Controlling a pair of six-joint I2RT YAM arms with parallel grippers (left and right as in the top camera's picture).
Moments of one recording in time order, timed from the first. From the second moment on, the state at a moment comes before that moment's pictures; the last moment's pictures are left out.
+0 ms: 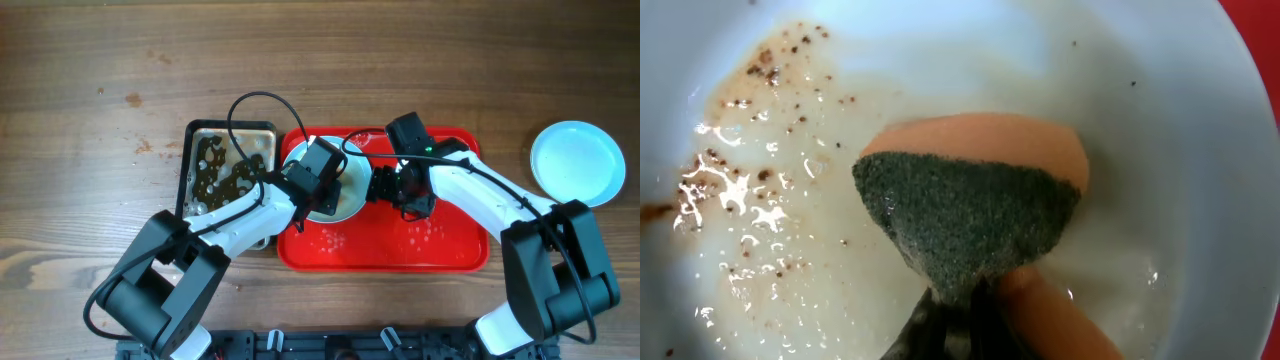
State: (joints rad) left arm -0.68 1.76 0.90 -0.28 -0.03 -0.36; right arm 0.39 1.73 0.97 -0.67 -0.18 0.66
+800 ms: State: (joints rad) left arm -0.69 1.76 0.91 -0.31 0.01 -0.37; right arm 0.39 1.77 0.92 -0.48 -0.27 0.76
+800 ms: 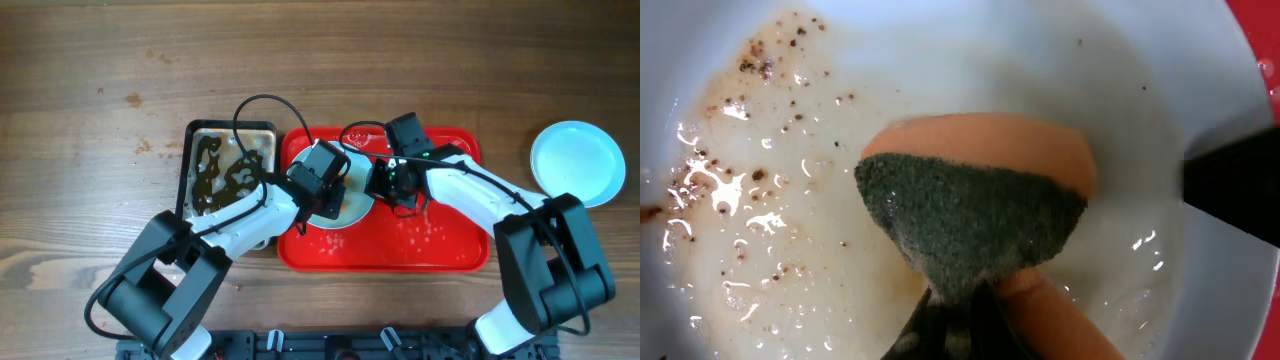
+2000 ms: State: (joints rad) left arm -0.65 1.83 0.93 -0.05 -0.29 -0.02; right arm 0.40 1.75 0.93 -0.59 -0.25 0.68
